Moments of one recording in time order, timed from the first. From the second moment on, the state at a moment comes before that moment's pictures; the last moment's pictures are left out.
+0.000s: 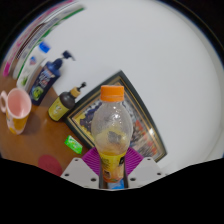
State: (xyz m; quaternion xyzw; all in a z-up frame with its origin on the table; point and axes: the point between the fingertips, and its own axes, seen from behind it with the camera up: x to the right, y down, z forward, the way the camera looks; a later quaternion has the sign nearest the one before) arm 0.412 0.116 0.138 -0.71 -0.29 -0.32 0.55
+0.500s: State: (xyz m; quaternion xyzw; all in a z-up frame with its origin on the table) arm 0.304 0.113 0.126 -0.42 -0.59 -0.61 0.33
